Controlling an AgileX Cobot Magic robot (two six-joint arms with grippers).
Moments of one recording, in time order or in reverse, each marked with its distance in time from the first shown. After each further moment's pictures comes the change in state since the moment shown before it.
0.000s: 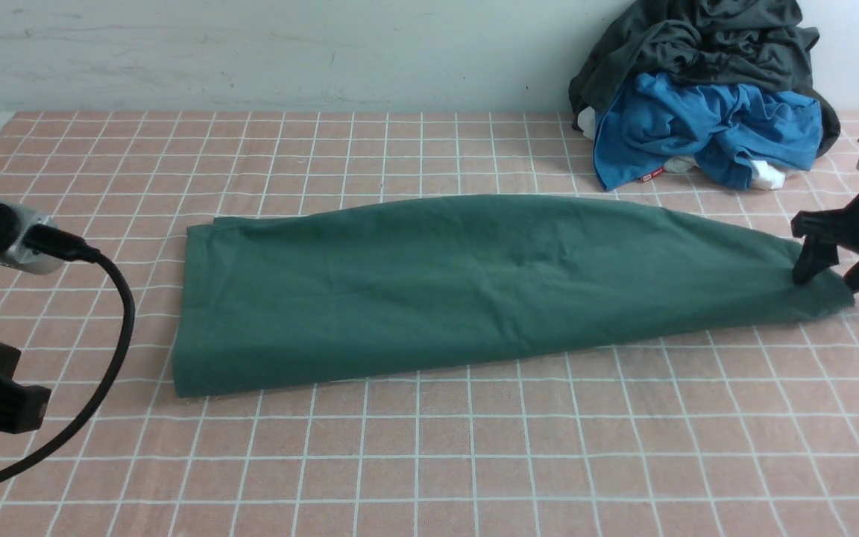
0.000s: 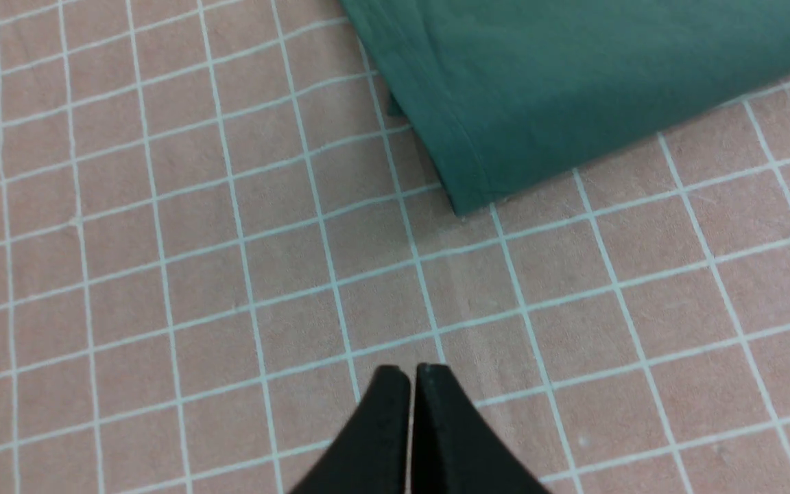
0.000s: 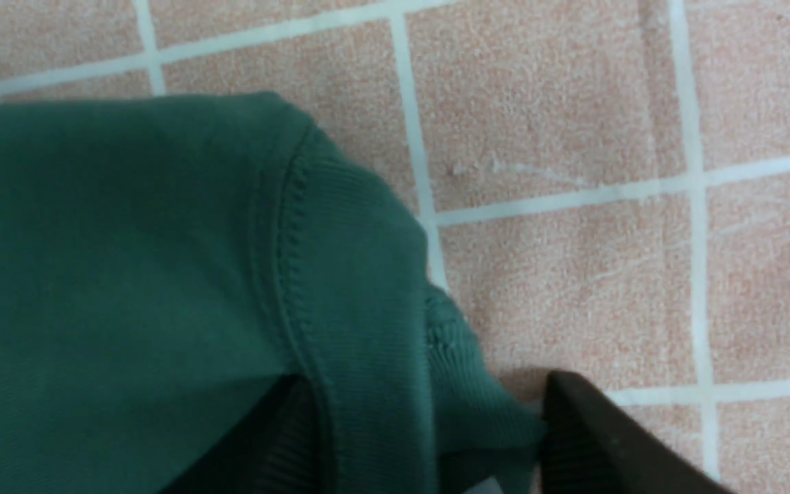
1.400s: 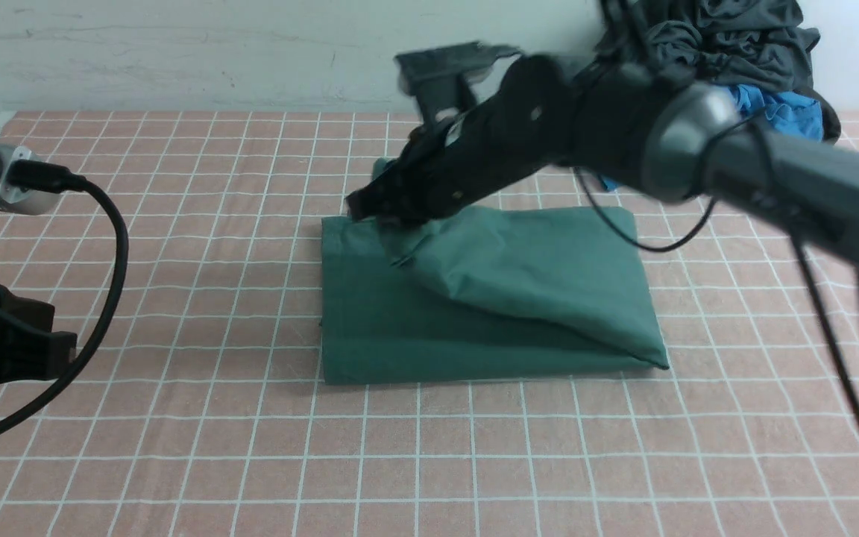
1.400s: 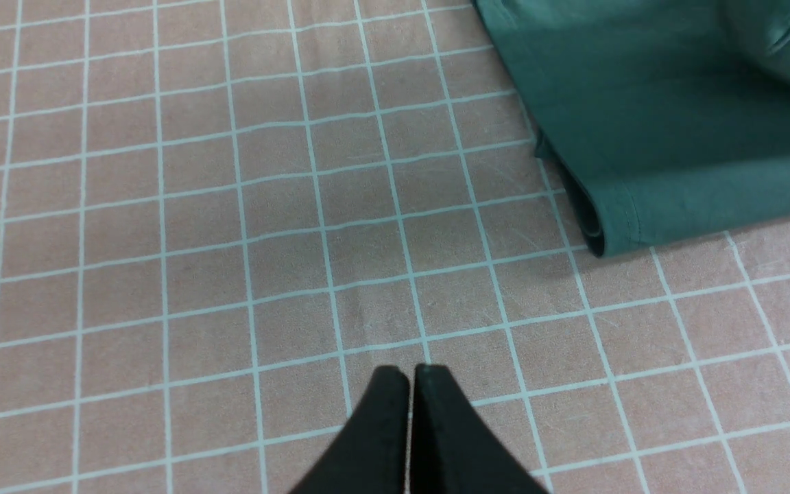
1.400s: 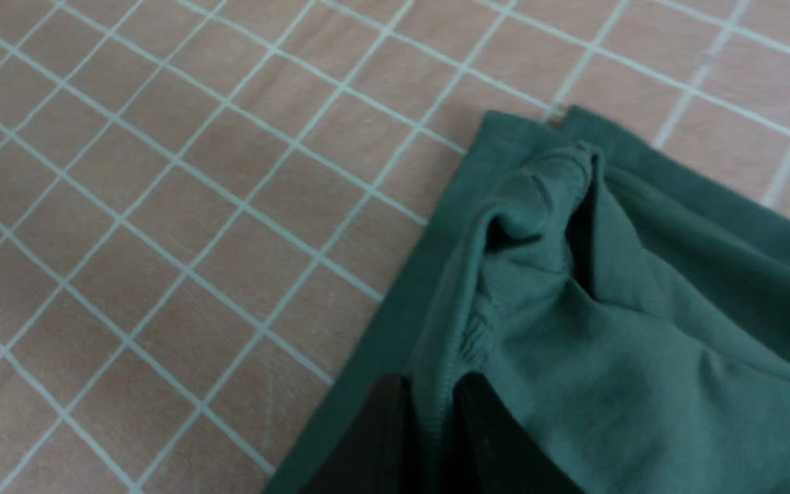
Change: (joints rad) right arm 0.857 -0.145 0.013 0.092 -0.471 -0.014; left arm 0.000 0.000 0.000 -0.142 -0.091 -0.034
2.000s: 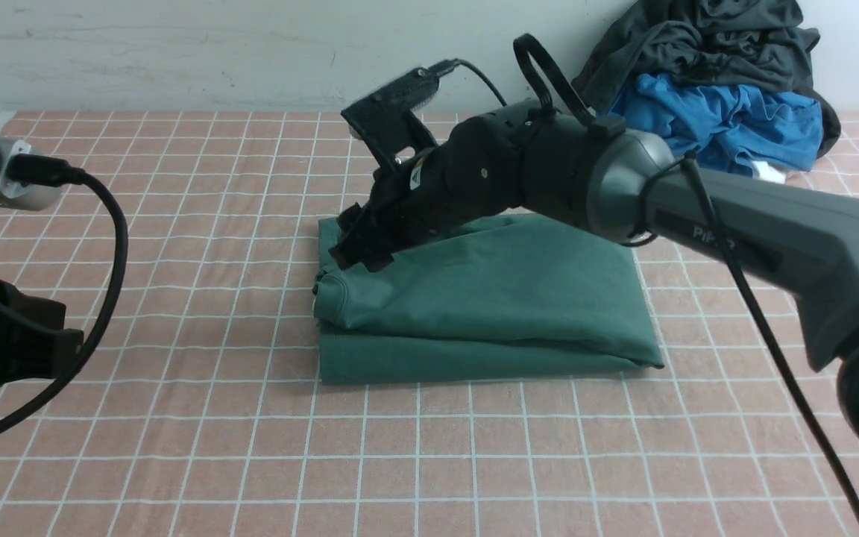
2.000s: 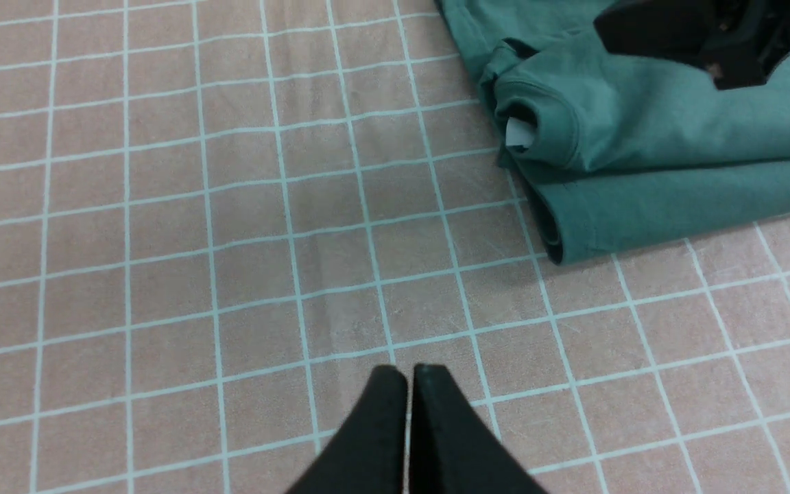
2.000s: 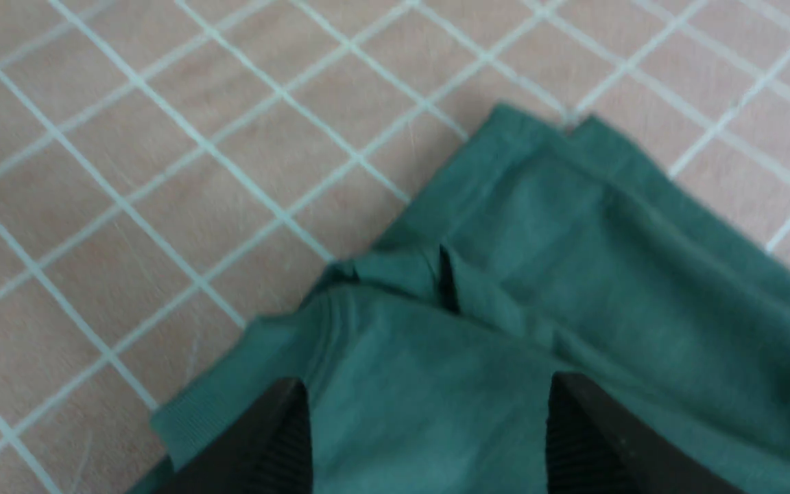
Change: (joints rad) right arm 0.023 0.044 -0.002 -0.171 0.019 -0.013; left arm 0.000 -0.015 0.001 -0.086 0.000 0.066
